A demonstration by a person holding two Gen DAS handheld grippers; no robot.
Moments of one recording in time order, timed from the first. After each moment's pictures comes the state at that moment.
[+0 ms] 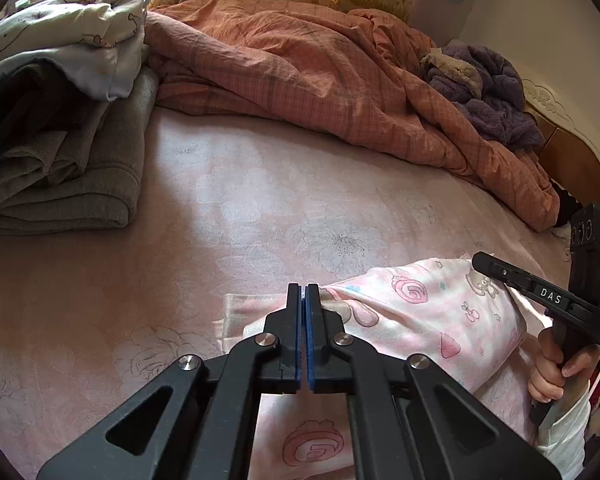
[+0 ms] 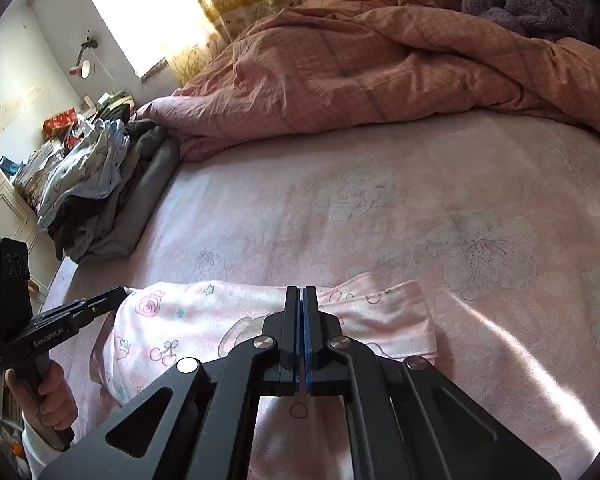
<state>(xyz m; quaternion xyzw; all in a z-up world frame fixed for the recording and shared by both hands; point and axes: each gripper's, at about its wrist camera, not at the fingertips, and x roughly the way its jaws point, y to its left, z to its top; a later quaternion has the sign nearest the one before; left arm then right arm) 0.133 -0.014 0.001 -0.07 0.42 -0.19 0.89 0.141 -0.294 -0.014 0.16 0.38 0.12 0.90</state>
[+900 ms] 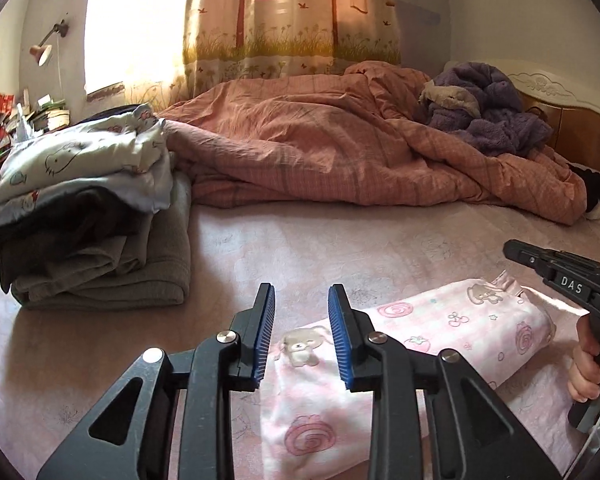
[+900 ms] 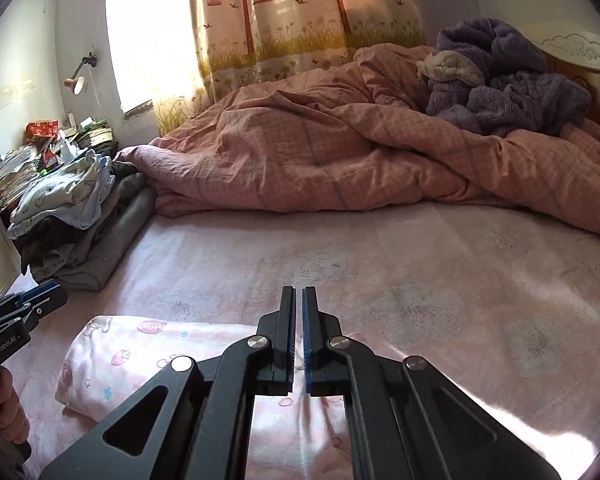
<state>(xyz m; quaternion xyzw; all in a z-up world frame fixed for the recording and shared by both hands) 0.095 -0.041 0.037 0.04 0.29 -0.13 0.95 0.106 -0.284 0.024 0.09 0.27 0.04 0.96</state>
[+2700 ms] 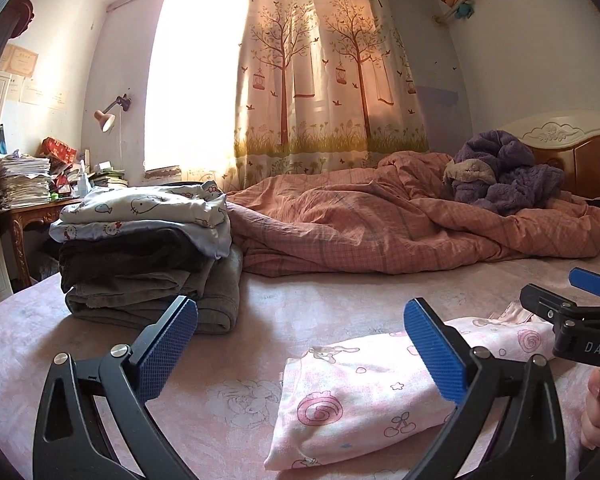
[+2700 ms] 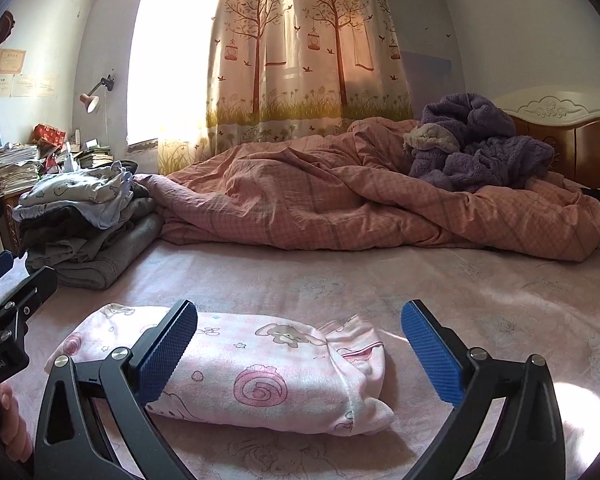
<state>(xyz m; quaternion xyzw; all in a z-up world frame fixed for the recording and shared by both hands) 0.012 -0.028 0.018 0.03 0.09 -0.04 0.99 0.024 -0.248 0.008 0.04 0.14 -0.02 0.99</state>
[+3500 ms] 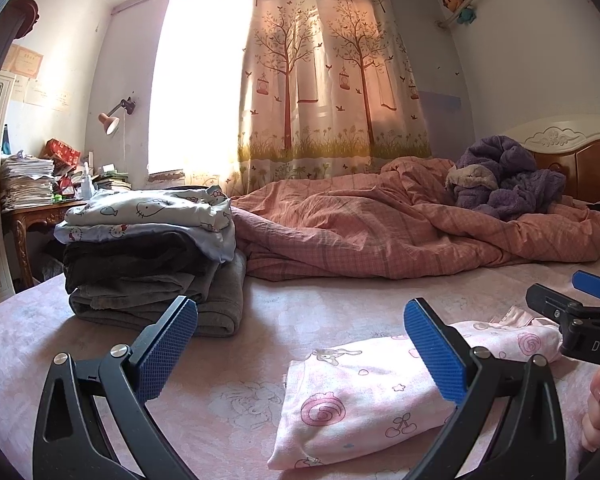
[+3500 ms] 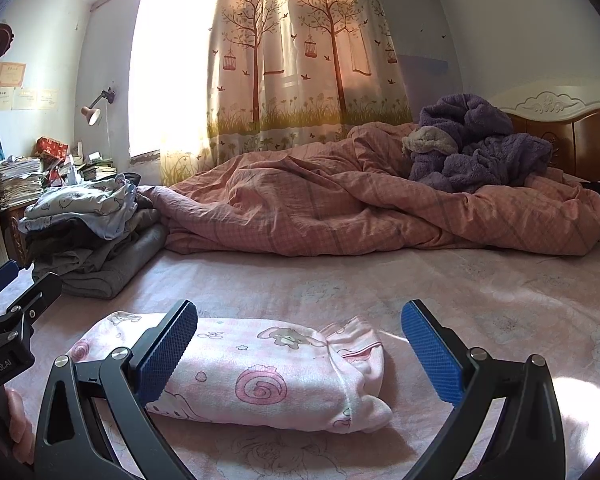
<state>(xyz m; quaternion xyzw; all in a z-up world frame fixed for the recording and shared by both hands) 0.005 -0.025 0.020 0.03 0.08 -0.03 1.00 0.019 -0.254 0.008 0.05 0.13 -0.01 0.99</state>
